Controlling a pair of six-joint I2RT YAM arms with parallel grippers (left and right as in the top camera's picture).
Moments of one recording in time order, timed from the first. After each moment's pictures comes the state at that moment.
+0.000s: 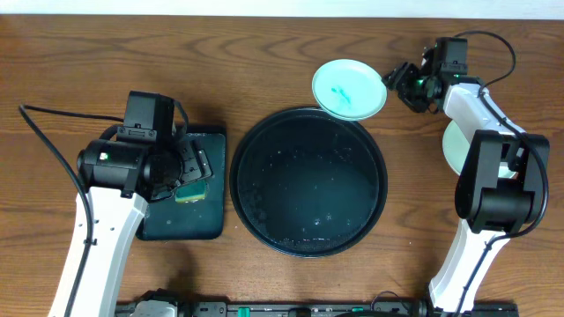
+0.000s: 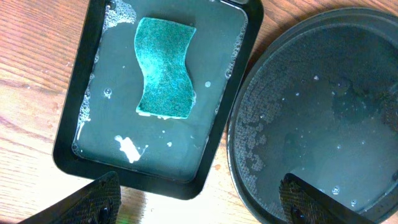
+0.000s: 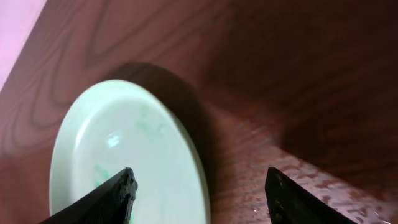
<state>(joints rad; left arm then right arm) -0.13 1.26 1.25 -1.23 0.02 -0.47 -0.07 2.16 1.52 -0.38 -0.36 0.62</state>
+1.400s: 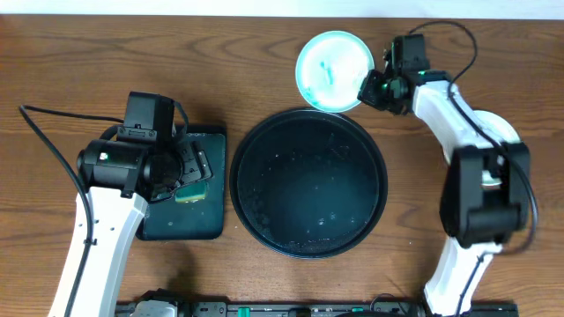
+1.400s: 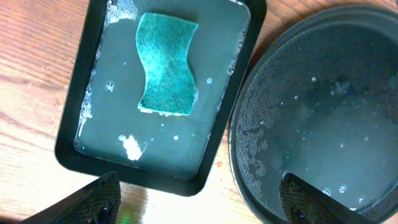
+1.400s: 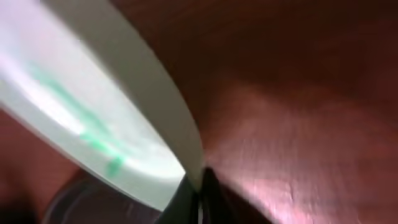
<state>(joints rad) -0.13 1.26 1.25 -1.25 0.02 -0.47 0.12 2.01 1.53 -0.59 -0.25 0.50</state>
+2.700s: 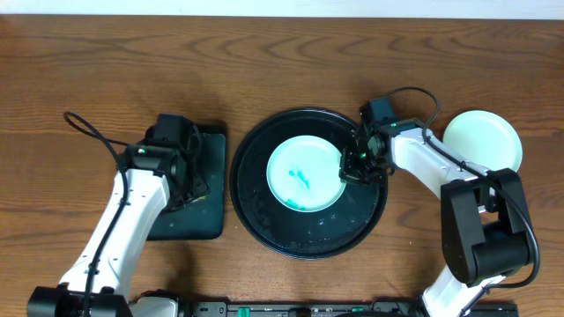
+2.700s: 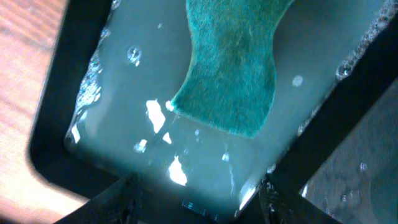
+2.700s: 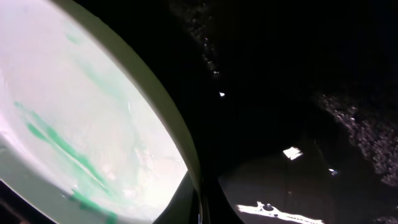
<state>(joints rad) -0.12 1.39 0.93 -0.99 -0.09 -0.60 0.28 1.86 1.09 -0.70 -0.36 0.49</state>
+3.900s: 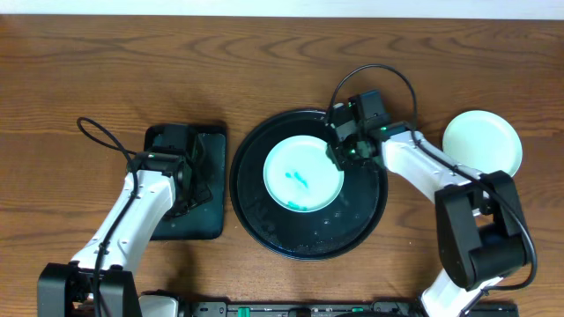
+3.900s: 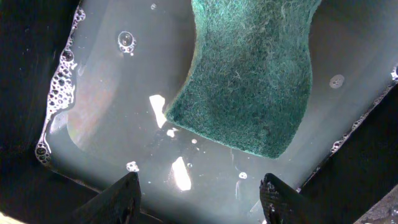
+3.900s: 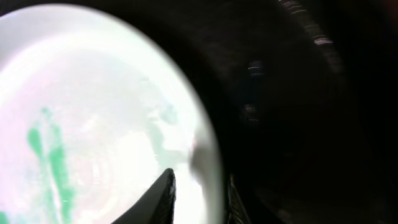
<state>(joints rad) -0.12 1.45 0.84 -0.89 -0.09 -0.61 0.35 1.86 1.08 -0.42 -0.27 -0.11</state>
